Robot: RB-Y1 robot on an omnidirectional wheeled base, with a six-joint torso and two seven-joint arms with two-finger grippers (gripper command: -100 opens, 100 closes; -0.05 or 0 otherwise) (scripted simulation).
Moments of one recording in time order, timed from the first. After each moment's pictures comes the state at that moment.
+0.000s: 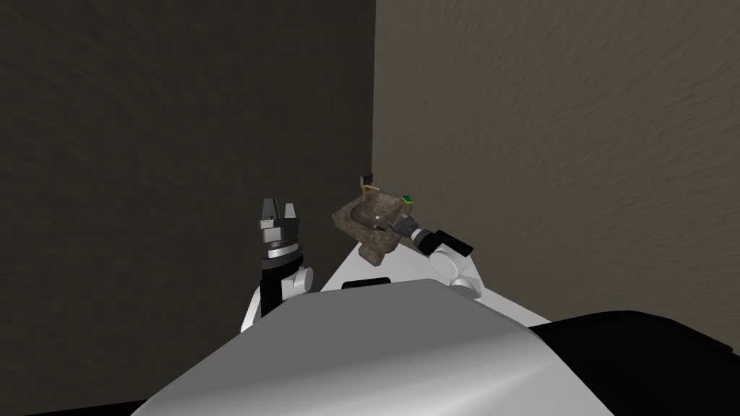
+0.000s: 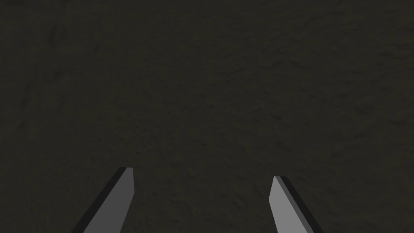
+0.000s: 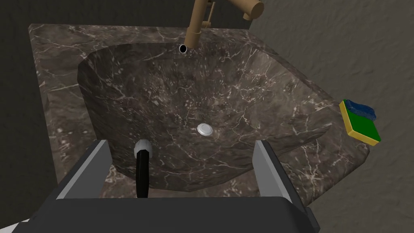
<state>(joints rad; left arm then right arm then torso) 0.46 -0.05 0.03 -2.29 -0.09 -0.54 -0.04 0.34 -0.21 -0.04 -2.48 -0.63 0.83 -1.03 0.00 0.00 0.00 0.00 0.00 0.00</state>
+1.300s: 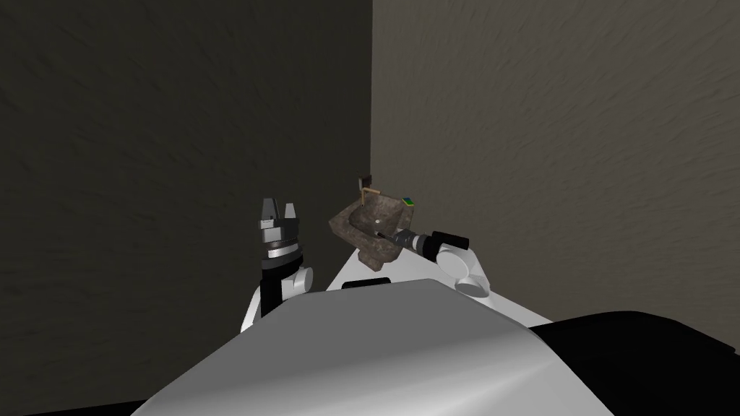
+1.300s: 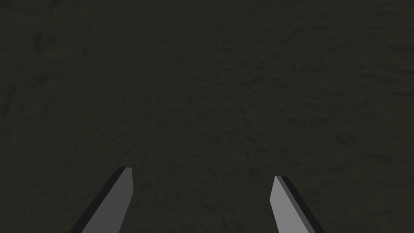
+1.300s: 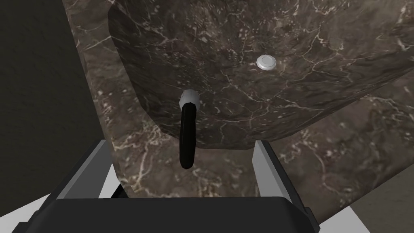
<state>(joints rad) 0.46 -0.05 0.03 -2.29 -0.09 -0.54 -0.04 0.33 -0.28 -0.09 -2.49 -0.78 1.20 -1.29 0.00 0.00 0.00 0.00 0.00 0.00</state>
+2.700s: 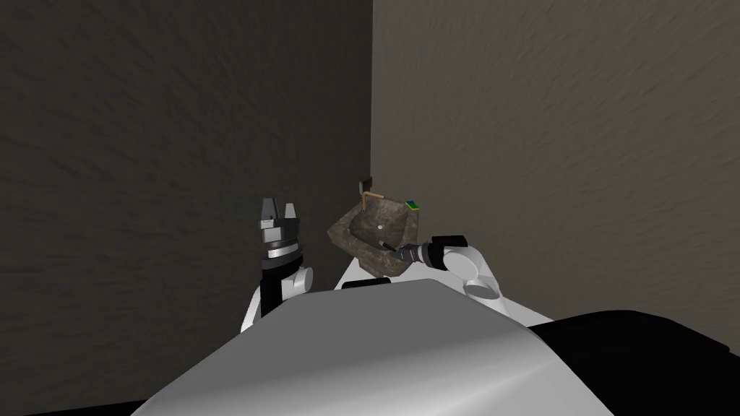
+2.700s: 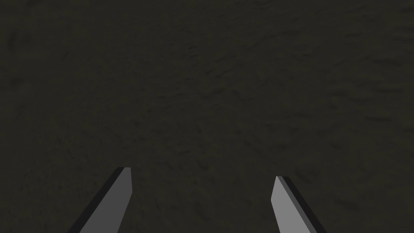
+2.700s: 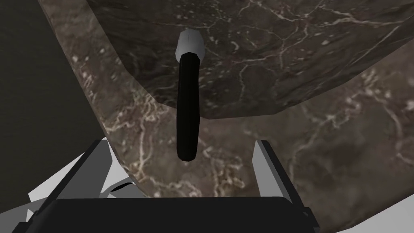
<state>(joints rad) 0.46 -0.05 0.03 -2.29 -0.09 -0.54 -0.04 0.36 -0.35 -0.14 -2.48 -0.88 1.52 -1.49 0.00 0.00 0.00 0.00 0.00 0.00</state>
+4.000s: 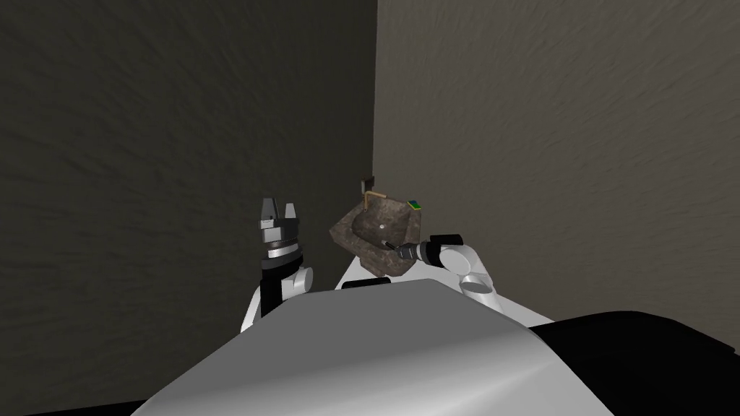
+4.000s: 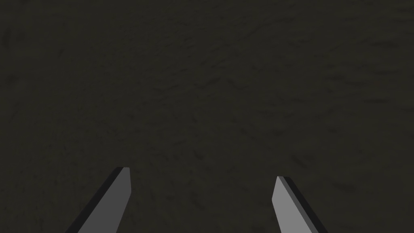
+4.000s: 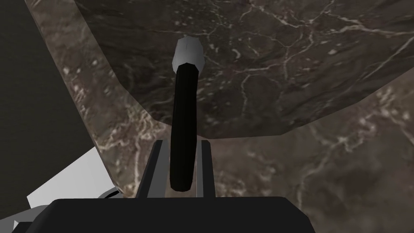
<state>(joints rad) 0.46 -0.05 0.03 -2.29 -0.09 -0.54 -0.04 0.34 -0.34 -0.14 -2.42 -0.86 1.49 -1.46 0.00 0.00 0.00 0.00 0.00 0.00</state>
